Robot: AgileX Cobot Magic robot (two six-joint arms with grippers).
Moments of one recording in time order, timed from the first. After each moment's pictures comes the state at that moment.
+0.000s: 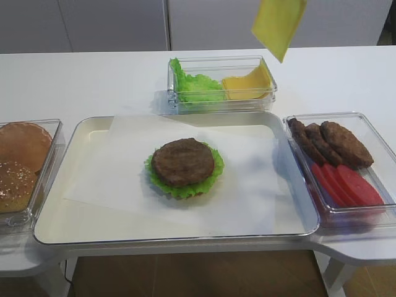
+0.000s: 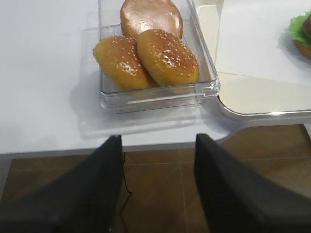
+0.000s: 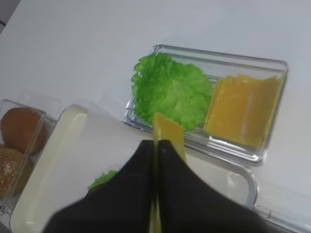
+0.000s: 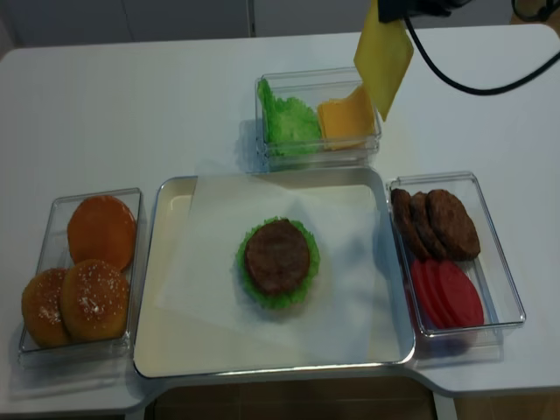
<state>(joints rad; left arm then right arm) 0.05 -0.02 -0.49 -0.03 1.19 -0.04 0.11 1.69 -1.74 0.65 1.08 -0.32</state>
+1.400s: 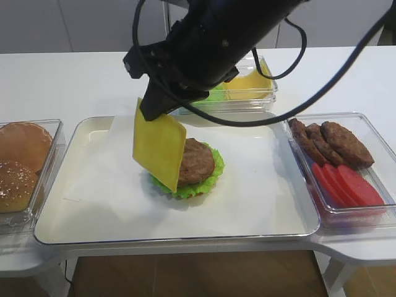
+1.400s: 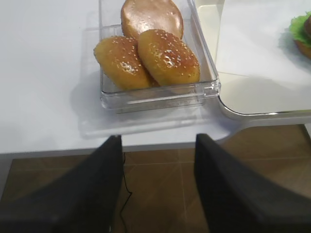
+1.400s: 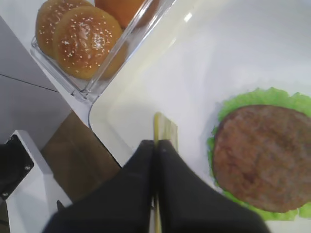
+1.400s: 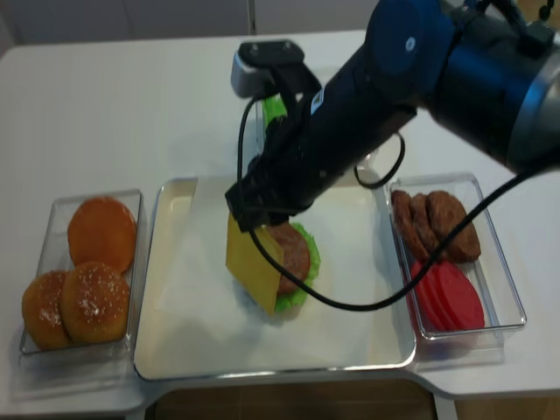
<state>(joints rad) 0.05 -0.02 -0.49 -0.03 1.19 -0.04 0.60 1.68 -1.43 0.65 0.93 -0.34</state>
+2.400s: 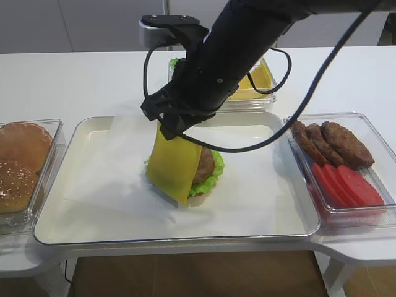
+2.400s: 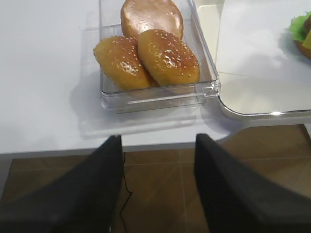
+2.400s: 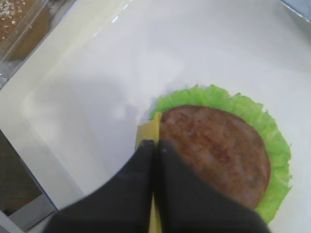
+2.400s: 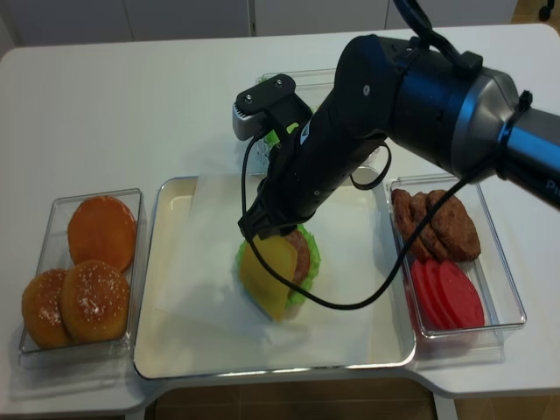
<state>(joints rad) 0.05 -0.02 -0.49 -0.03 1.19 -0.04 0.60 1.79 -1.43 0.47 0.85 -0.38</state>
